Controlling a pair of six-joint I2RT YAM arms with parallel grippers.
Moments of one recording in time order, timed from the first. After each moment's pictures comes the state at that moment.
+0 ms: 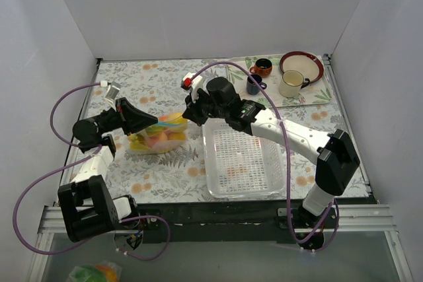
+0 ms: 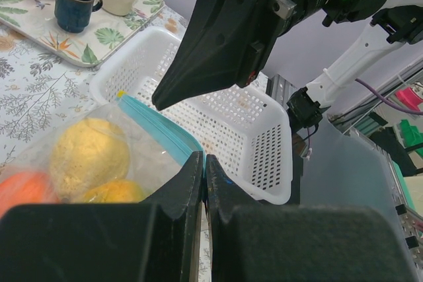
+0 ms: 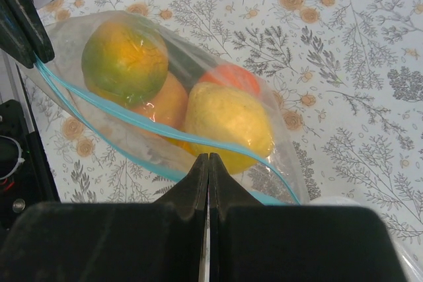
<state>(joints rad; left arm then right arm) 0.29 1.19 0.55 1.34 1.51 -1.19 0.92 1.66 1.40 -0.14 -0.26 0.03</state>
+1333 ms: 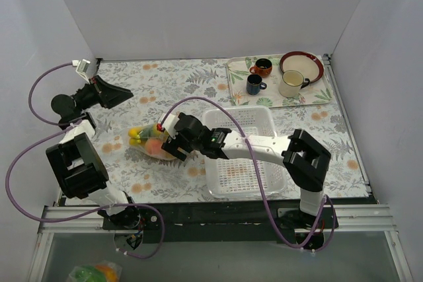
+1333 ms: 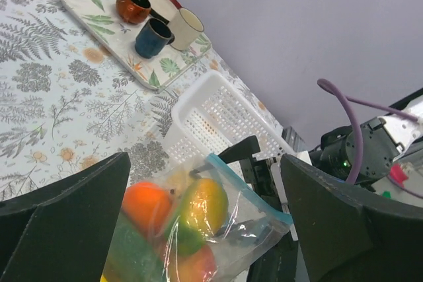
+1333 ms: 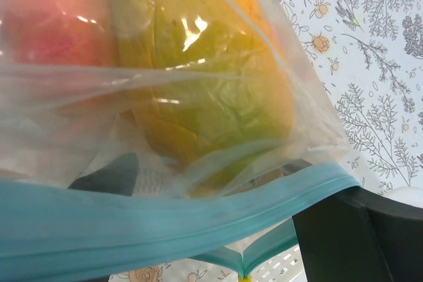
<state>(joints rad) 0.46 1.57 0.92 1.34 1.50 -1.35 1.16 1.84 1.34 -0.12 0.17 -0.16</state>
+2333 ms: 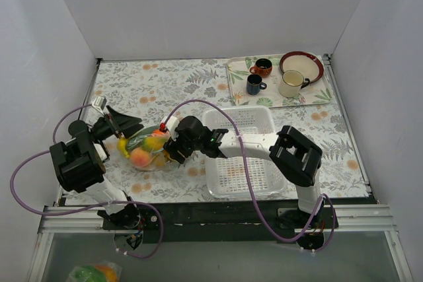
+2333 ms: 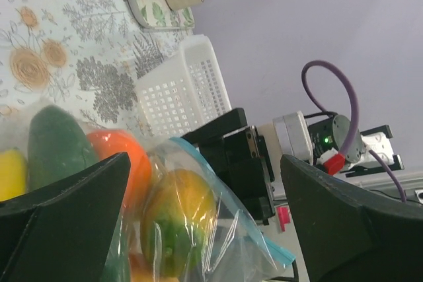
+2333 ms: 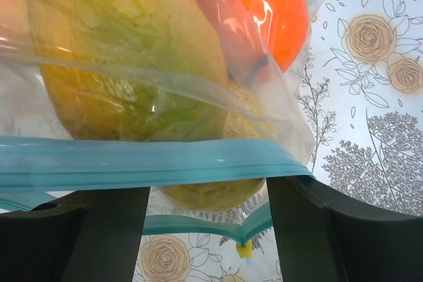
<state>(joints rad) 0.52 1.63 0.45 1.34 1.48 -1.35 1.11 1.94 1.29 0.01 -0.08 -0.03</state>
